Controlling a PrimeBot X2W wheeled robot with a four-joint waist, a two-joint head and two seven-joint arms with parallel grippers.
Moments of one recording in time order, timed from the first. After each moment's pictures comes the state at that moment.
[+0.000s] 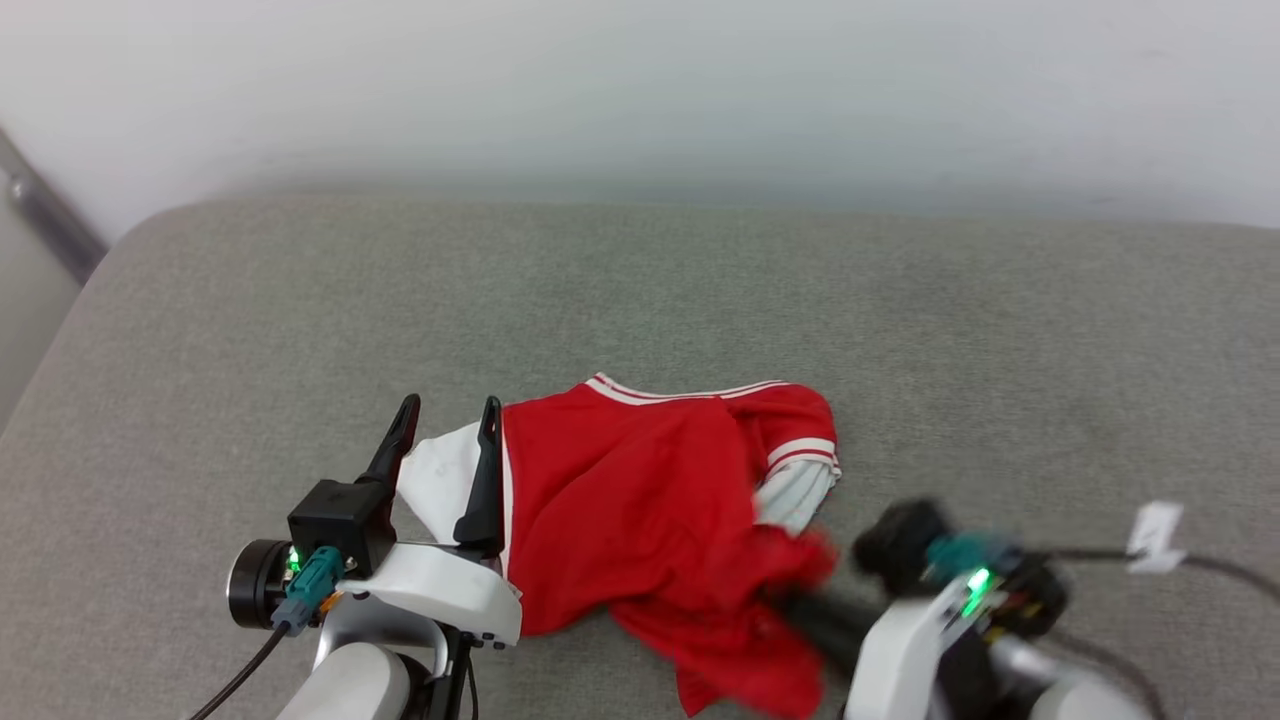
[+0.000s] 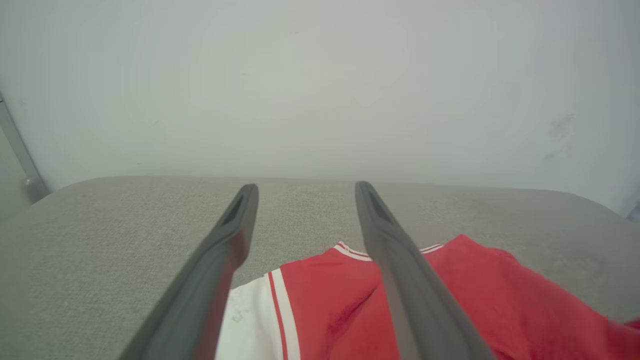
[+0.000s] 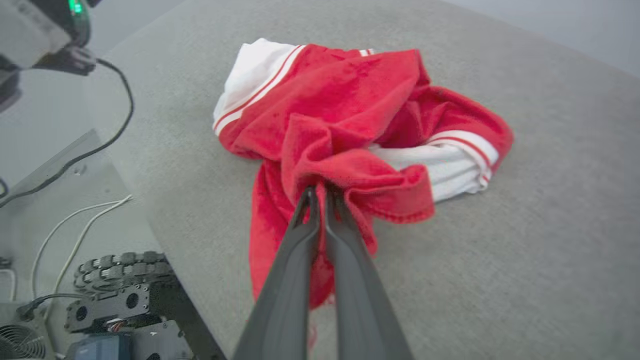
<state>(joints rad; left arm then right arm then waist) -0.21 0.31 -0.46 0.09 -0.50 0.26 -0.22 -0.17 -0.34 0.51 -0.14 0.47 0.13 0.54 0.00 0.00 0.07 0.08</state>
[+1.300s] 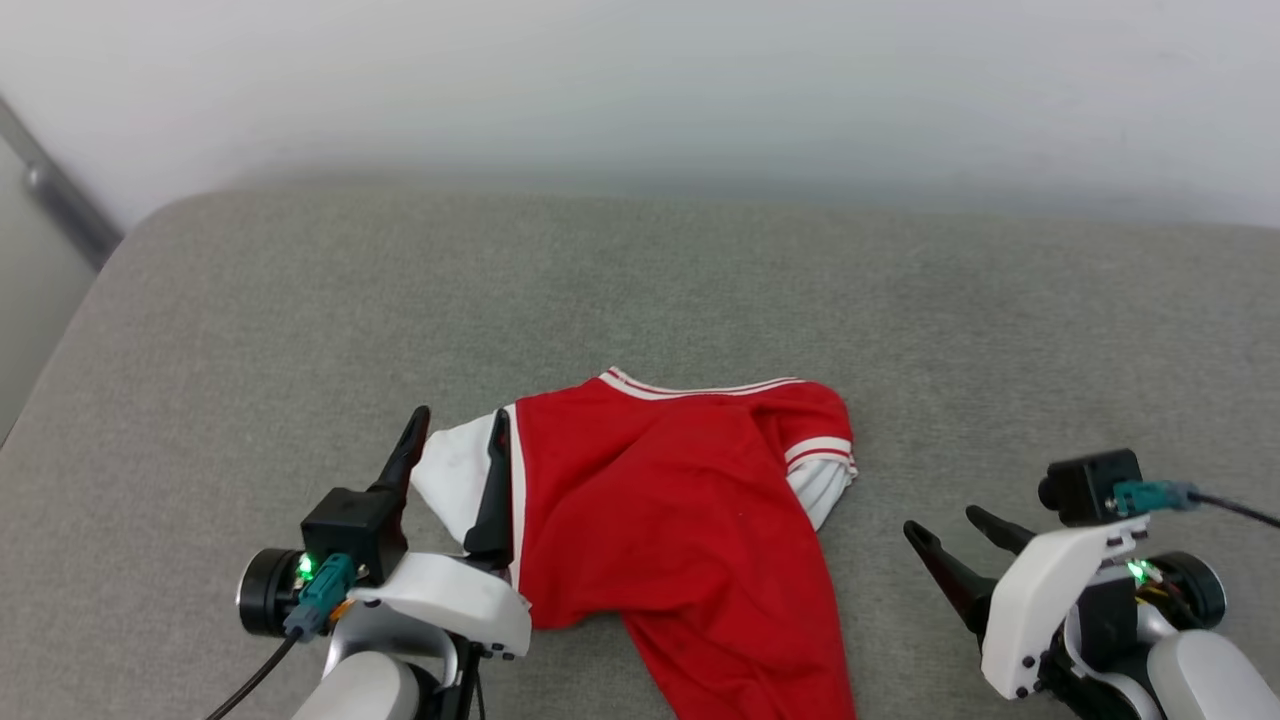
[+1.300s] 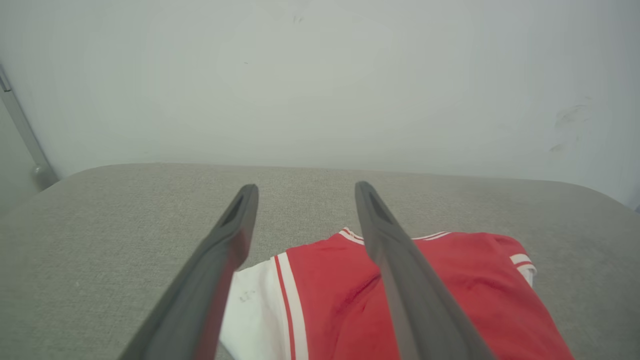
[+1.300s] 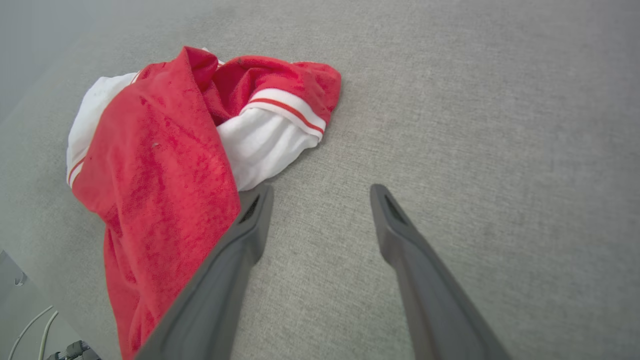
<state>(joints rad) -0.20 0.32 -0.48 0.07 -0.51 0.28 -0.21 -0.13 -0.29 0.24 0.11 0.49 0.13 0.41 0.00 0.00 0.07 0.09</state>
